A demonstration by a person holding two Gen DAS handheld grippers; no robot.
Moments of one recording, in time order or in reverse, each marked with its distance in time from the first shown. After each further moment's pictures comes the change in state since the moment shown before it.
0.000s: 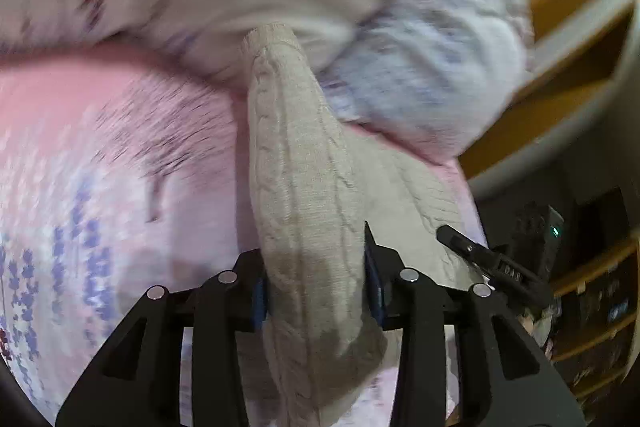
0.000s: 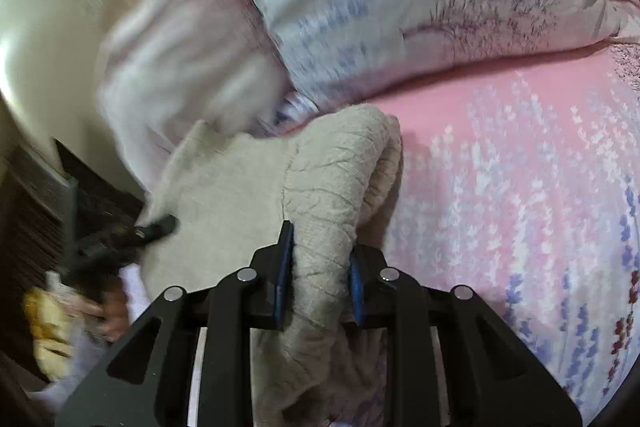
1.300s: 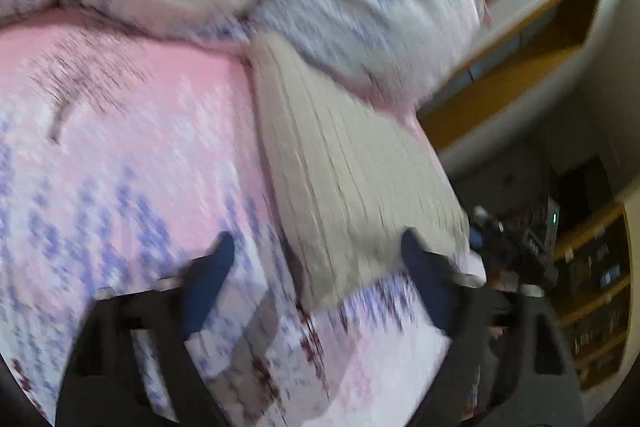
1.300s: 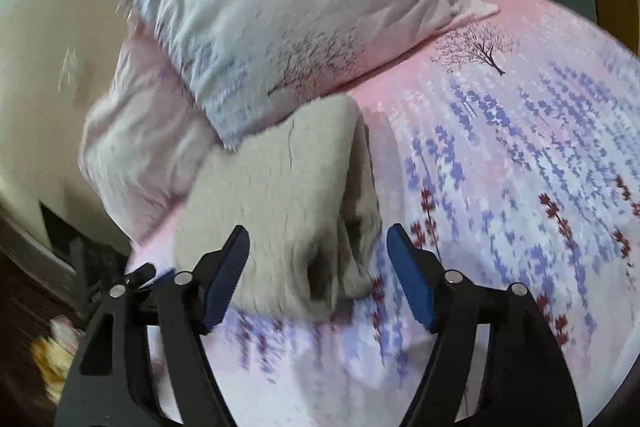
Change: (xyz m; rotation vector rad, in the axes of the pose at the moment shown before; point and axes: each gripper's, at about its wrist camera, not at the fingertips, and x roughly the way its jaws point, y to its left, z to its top) left arm 0.016 -0.053 -0.049 0.099 -0.018 -0.109; right arm -0.138 -0.094 -0.041 0.247 -0.156 -0.047
